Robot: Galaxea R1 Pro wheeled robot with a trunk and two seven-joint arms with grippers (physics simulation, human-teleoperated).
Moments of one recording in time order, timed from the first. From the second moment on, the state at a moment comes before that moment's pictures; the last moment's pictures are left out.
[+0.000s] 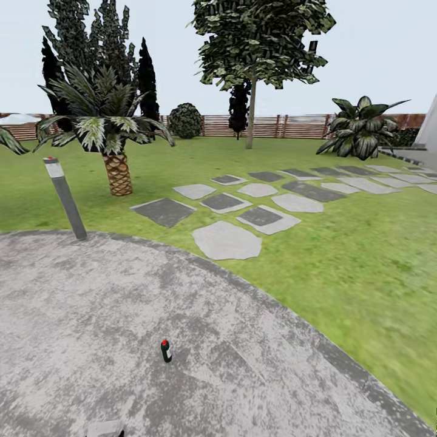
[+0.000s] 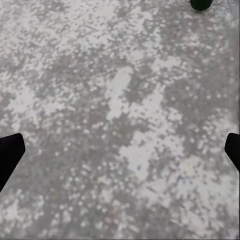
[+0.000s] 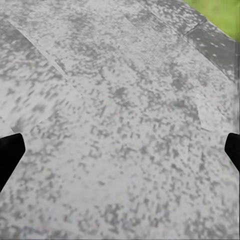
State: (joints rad) left arm -0.26 0.11 0.09 -0.33 0.03 -0.22 0.01; right arm -0.01 -0.09 -0.04 -0.60 0.01 -0.40 0.00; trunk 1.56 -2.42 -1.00
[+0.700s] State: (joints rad) left arm -0.26 0.11 0.12 -0.33 0.03 -0.22 0.01; right arm -0.01 -0.09 -0.04 -0.60 0.01 -0.40 0.00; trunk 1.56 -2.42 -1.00
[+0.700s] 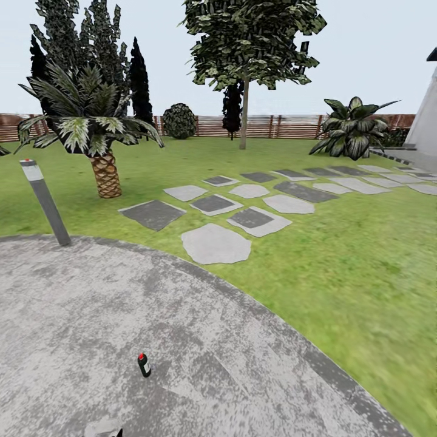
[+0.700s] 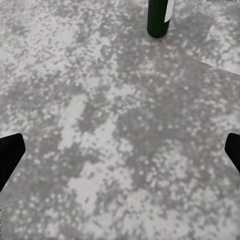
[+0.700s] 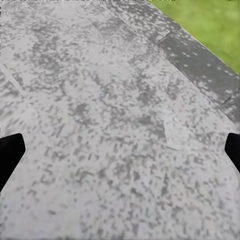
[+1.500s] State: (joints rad) left arm -0.51 0.18 0.20 -0.40 0.02 0.00 0.00; right arm -0.56 -0.09 -0.04 -0.73 0.02 -0.01 0.00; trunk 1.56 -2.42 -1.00
